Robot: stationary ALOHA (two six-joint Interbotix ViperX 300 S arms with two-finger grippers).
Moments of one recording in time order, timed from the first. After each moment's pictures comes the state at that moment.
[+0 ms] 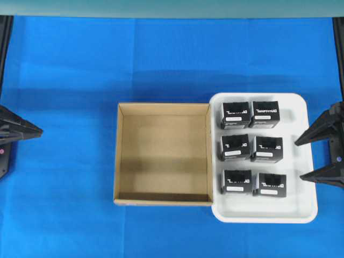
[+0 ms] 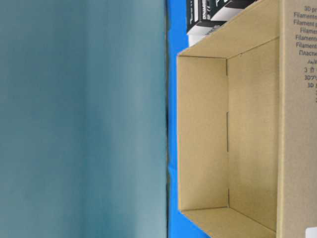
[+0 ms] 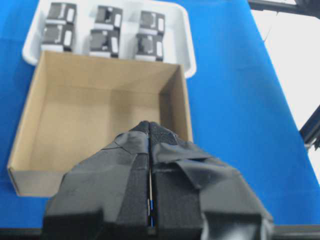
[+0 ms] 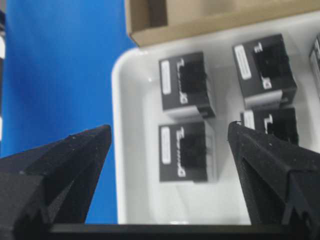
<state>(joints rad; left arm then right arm) -0.08 -1.13 1.02 0.01 0.35 -0.16 0.14 -0.97 0.98 0.08 0.71 0.28</state>
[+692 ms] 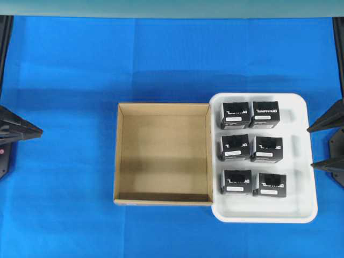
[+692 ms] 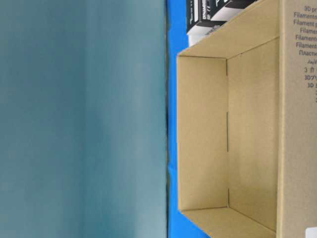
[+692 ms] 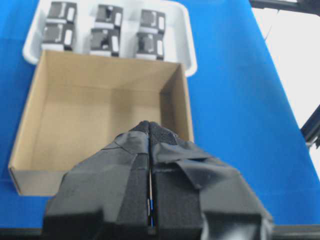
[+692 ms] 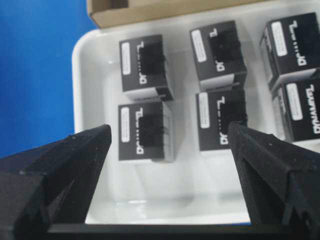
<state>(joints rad) -0.08 -1.13 1.02 0.01 0.35 -0.16 0.13 -1.06 0.96 -0.04 0.85 0.28</state>
